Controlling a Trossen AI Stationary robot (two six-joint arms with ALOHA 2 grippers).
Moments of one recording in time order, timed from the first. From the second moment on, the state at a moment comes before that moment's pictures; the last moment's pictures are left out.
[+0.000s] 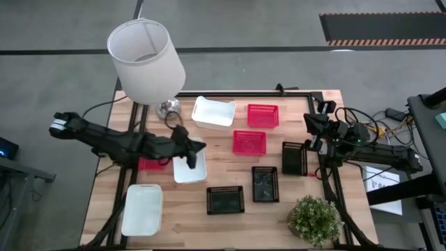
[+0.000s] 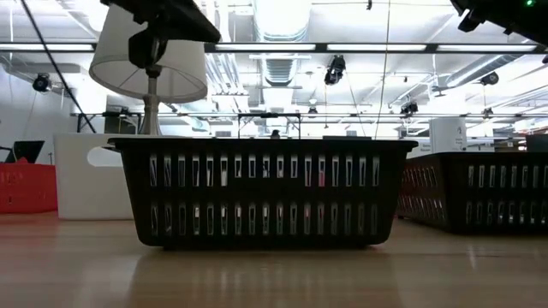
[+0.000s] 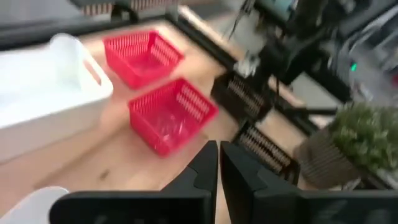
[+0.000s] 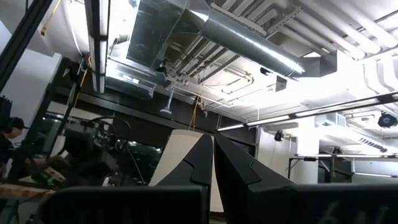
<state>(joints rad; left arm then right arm) -0.23 1.11 0.85 -0.18 -0.50 -0.78 -0.25 0.32 0.15 0.82 -0.02 -0.29</state>
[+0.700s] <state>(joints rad) -0.24 1.48 1.30 -1.31 0.09 -0.61 -0.25 0.32 0.16 0.82 -0.02 -0.31</state>
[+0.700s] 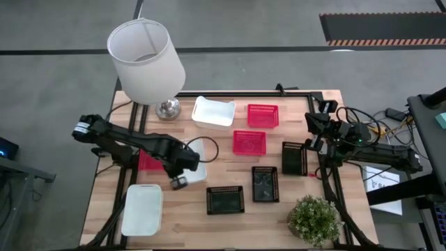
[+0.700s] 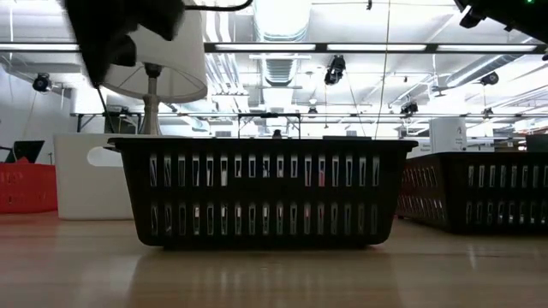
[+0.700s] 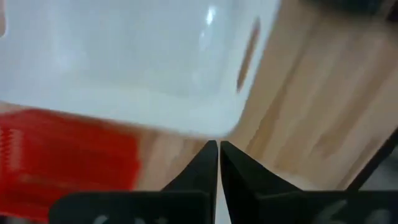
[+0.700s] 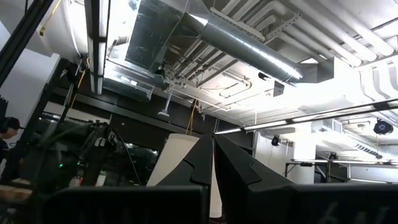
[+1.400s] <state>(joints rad) -0.30 1.44 1.25 -1.40 0.01 0.56 -0.25 0.32 0.16 0.81 -0.02 -0.31</state>
